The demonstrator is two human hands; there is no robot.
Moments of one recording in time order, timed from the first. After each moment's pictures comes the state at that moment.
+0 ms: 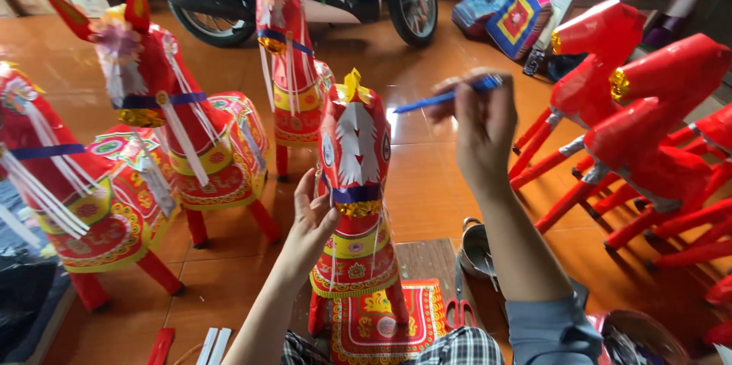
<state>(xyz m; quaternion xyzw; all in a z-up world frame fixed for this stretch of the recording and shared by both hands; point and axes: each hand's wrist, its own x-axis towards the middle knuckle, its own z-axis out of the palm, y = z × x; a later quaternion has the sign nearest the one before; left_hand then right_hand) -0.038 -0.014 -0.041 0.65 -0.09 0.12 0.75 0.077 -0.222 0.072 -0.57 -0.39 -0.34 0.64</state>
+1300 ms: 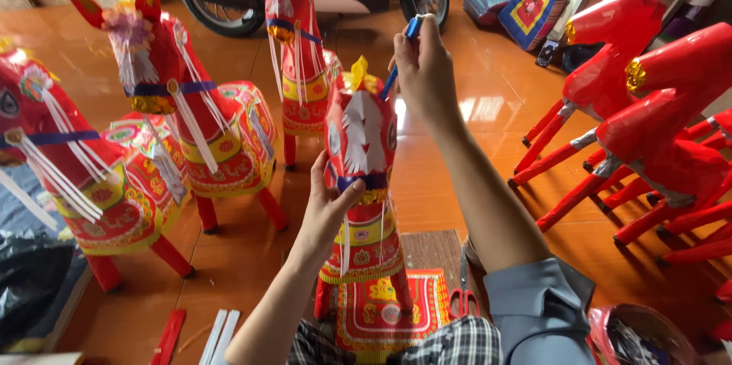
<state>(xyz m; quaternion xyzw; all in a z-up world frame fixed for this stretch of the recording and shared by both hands) -0.028 -0.036 -0.010 0.56 0.06 0.07 0.82 0.129 -0.160 0.093 -0.74 -0.32 -0.29 0.52</state>
